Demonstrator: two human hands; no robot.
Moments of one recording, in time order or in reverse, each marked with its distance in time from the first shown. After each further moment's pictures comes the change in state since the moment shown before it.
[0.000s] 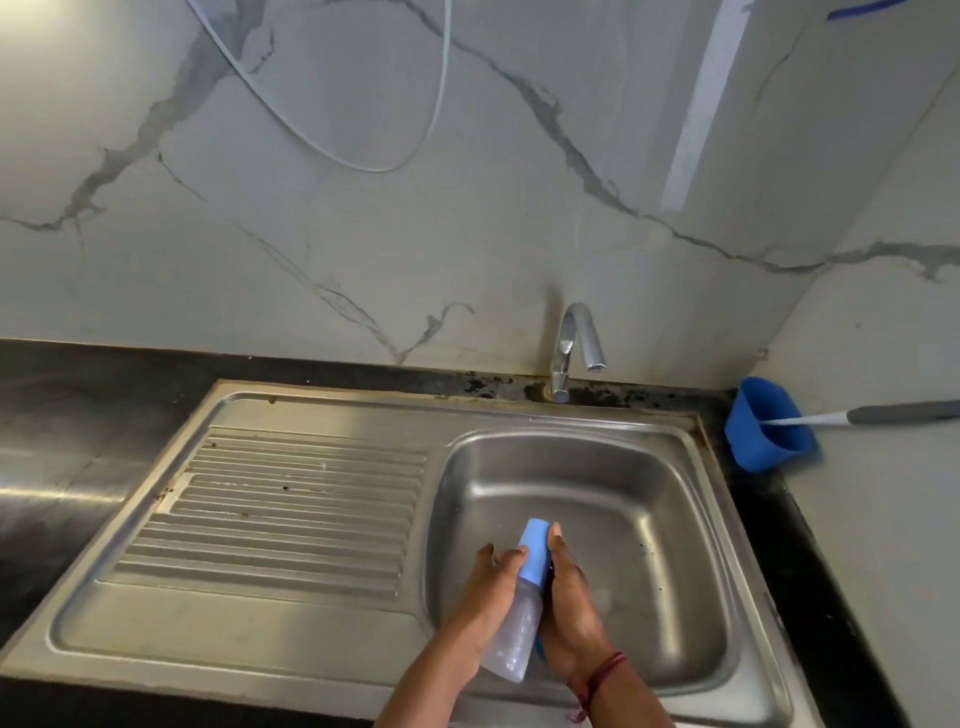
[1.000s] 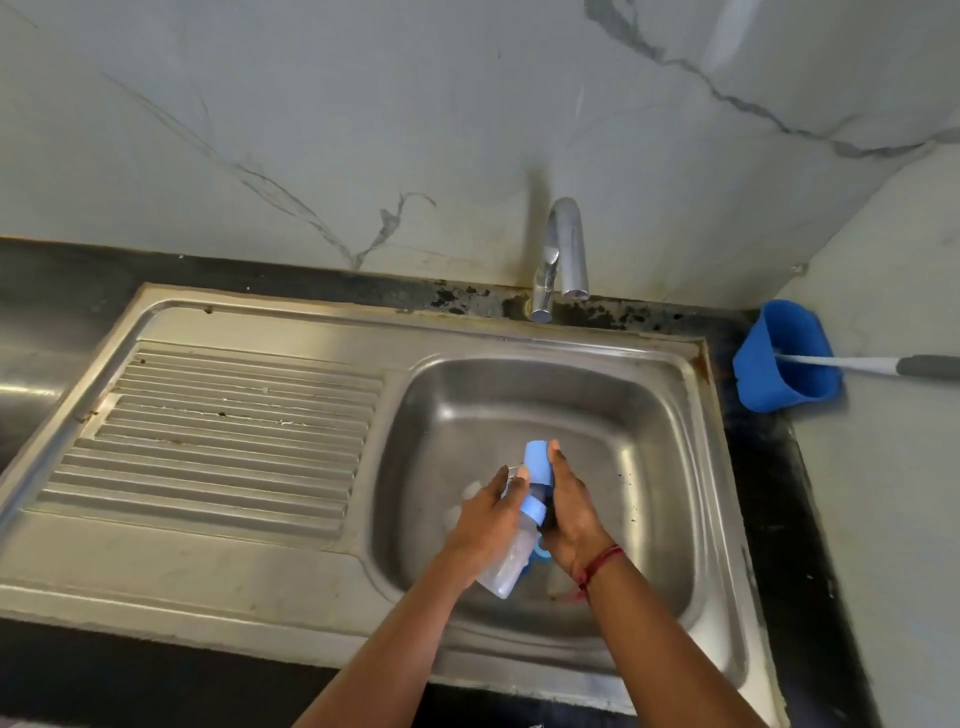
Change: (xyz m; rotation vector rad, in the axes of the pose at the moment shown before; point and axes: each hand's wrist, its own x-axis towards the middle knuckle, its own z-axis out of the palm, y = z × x) left_hand 0.080 -0.008 0.058 0.170 -0.045 -0.030; right_hand 0.089 -0.044 -0.066 -0.157 0.114 0.109
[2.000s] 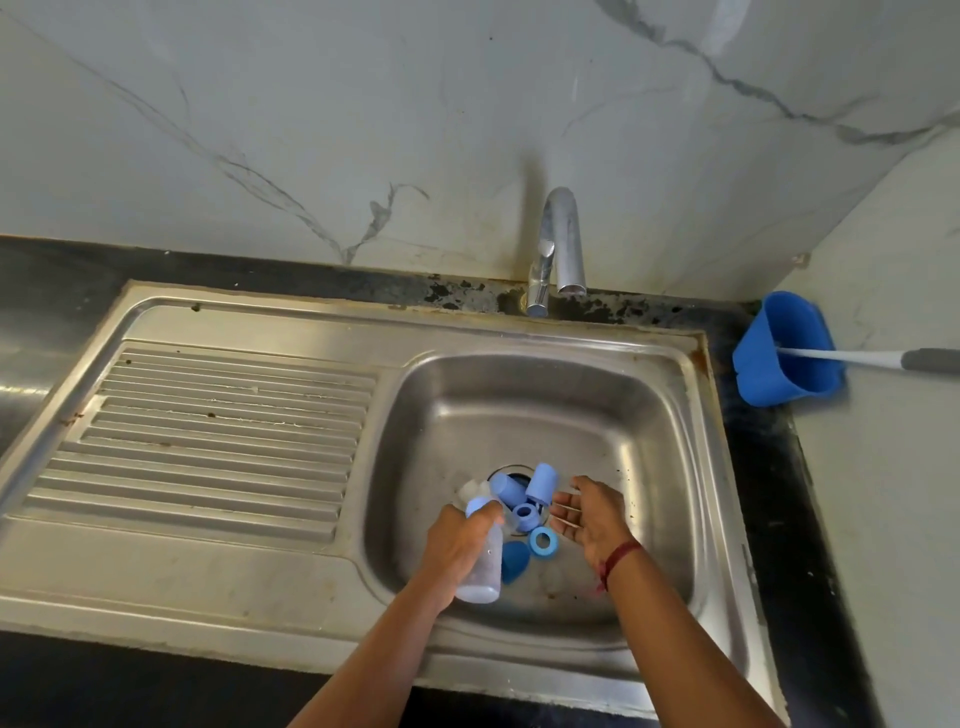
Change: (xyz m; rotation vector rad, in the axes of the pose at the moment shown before) left_hand -0.013 -0.009 -0.016 -0.033 0.166 -0.188; right_hand 0.019 -0.006 -0.038 -0.148 0.340 0.053
